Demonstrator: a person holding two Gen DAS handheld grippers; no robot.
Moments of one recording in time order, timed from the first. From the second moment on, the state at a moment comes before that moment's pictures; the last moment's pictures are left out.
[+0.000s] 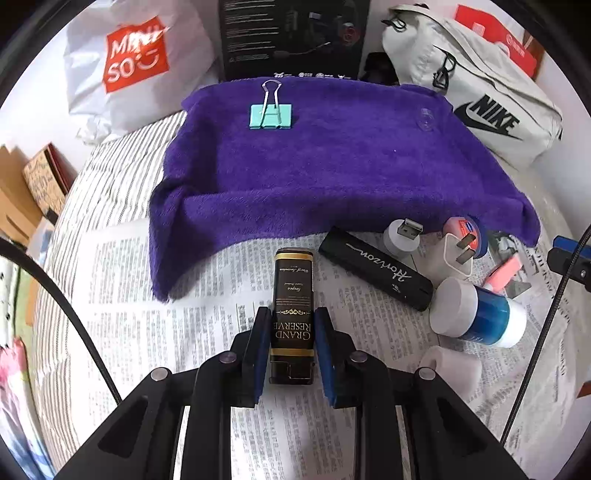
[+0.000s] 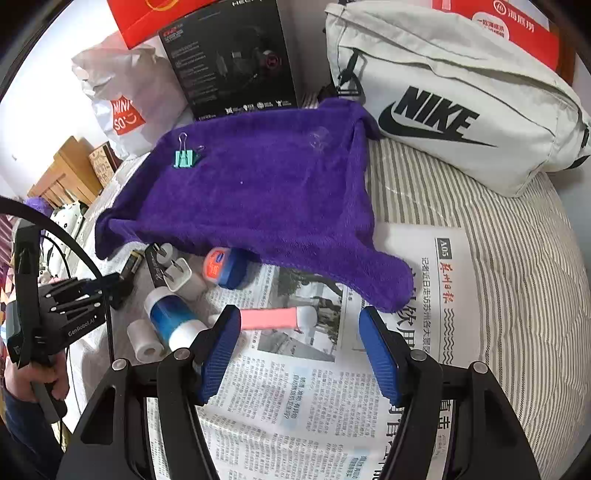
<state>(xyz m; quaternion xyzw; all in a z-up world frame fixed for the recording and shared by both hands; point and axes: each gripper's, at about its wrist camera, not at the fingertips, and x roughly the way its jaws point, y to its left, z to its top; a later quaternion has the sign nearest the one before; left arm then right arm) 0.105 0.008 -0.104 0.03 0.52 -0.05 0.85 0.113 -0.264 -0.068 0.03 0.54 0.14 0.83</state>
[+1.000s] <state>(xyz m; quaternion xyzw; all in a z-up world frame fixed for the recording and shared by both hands) 0.104 0.012 -0.107 0.02 0.52 -0.07 0.85 0.122 -0.216 -0.113 -0.14 0.51 0.22 0.82</state>
